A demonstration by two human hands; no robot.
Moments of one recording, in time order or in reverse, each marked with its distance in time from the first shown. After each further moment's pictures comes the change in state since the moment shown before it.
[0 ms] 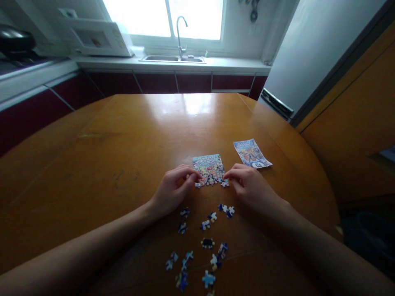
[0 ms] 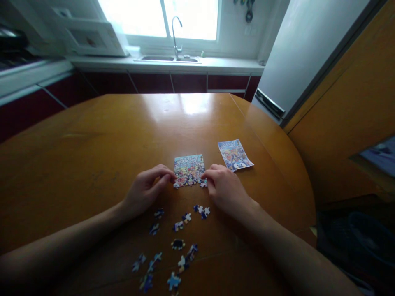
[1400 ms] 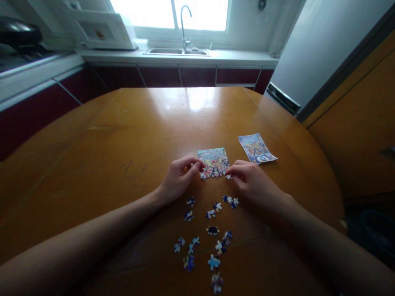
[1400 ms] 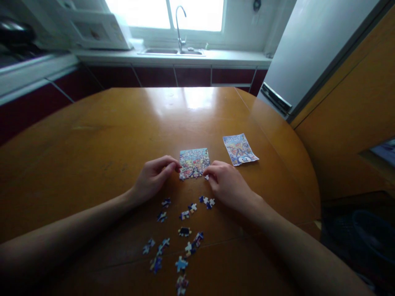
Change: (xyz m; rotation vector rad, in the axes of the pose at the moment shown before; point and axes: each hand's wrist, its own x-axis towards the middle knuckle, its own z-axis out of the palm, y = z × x) left_hand 0.001 -0.004 0.002 -0.060 0.043 -0.126; right_hand -0.002 -0.004 0.002 0.043 -0.050 -0.073
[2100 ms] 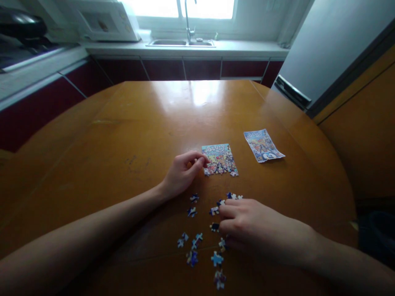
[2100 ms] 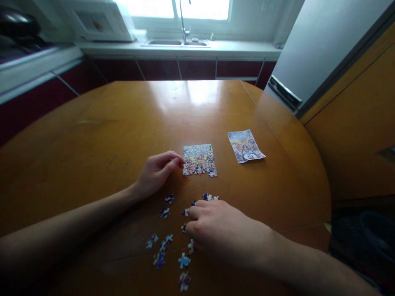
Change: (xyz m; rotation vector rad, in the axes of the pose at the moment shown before) left_hand 0.001 0.003 0.002 -0.044 0.001 -0.025; right_hand -0.036 -0.059 -0.003 -0.156 -0.642 -0.389
